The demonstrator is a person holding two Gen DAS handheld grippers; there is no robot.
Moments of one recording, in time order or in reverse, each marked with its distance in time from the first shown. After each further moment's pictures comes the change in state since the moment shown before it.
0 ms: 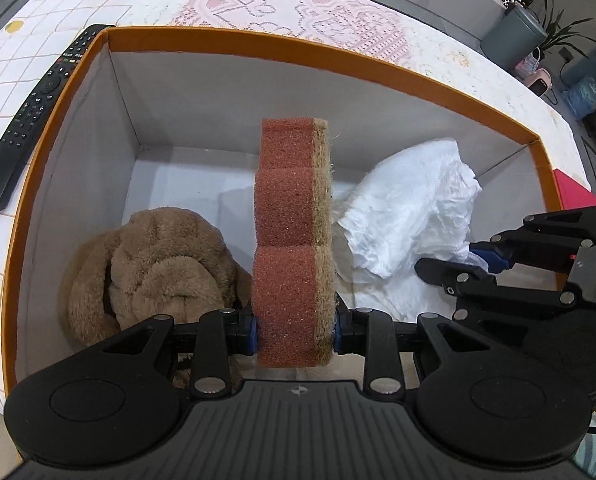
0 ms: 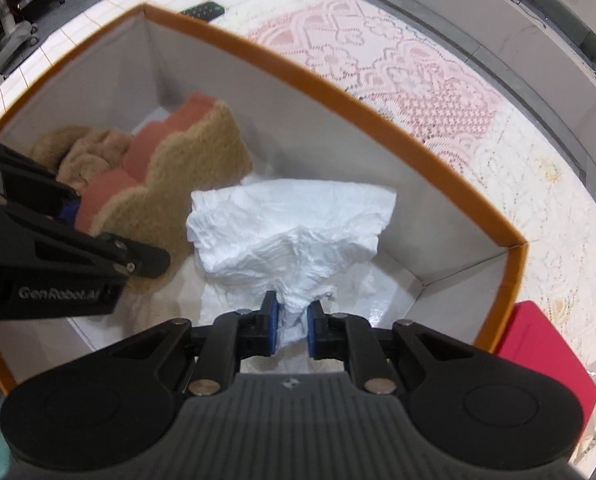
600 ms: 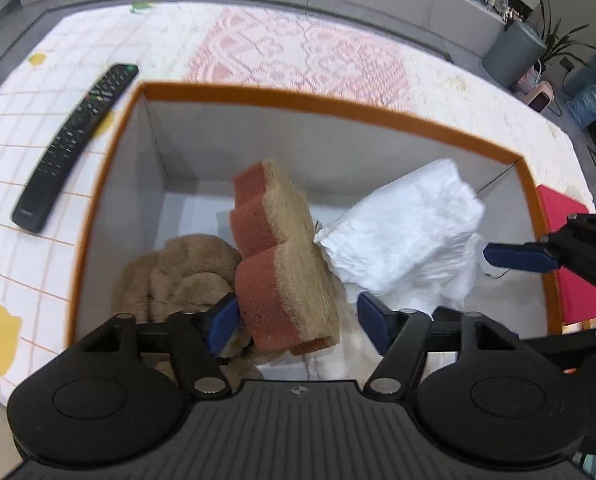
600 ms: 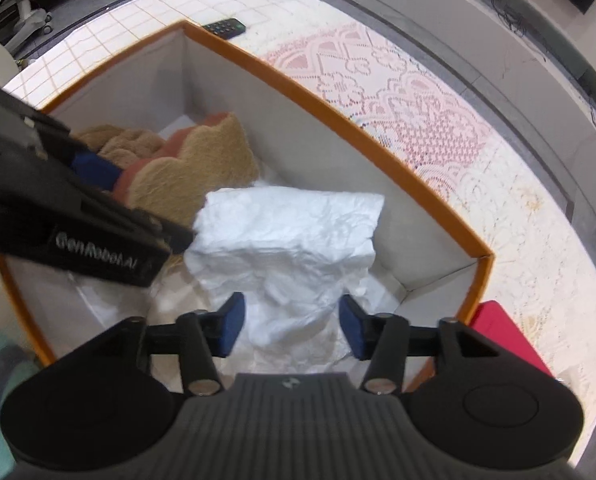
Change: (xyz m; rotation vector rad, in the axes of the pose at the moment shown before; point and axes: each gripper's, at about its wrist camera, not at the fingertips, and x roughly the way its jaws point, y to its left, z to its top) left arm -0.043 -0.002 -0.006 0.018 -0.090 0.052; right arm -0.039 0.014 -0.010 -0.105 -0.031 -0.022
